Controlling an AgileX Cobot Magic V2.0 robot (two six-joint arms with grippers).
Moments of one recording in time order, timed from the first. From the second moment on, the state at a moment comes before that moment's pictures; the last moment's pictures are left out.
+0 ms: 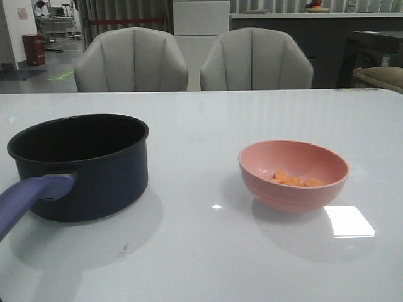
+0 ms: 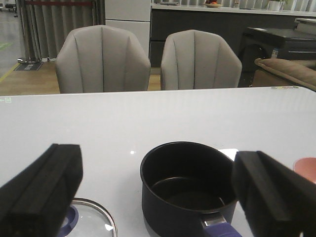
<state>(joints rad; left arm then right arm) -0.23 0.13 -0.38 0.01 0.39 -0.09 0.09 -0.01 0.03 0.10 -0.02 0.03</state>
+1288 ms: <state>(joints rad) -0.23 0.13 -0.38 0.01 0.37 -0.09 0.09 1.01 -0.61 0.19 0.39 0.01</state>
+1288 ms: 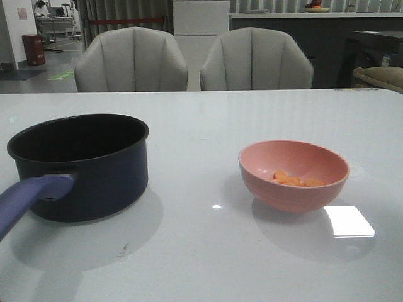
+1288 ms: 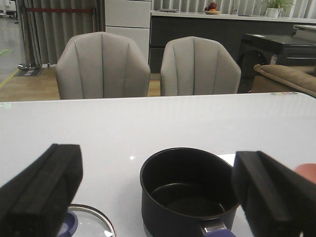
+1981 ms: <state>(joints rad) -0.23 0.13 -0.38 0.01 0.38 -0.09 0.22 1.77 -1.08 0.25 0.53 0.01</state>
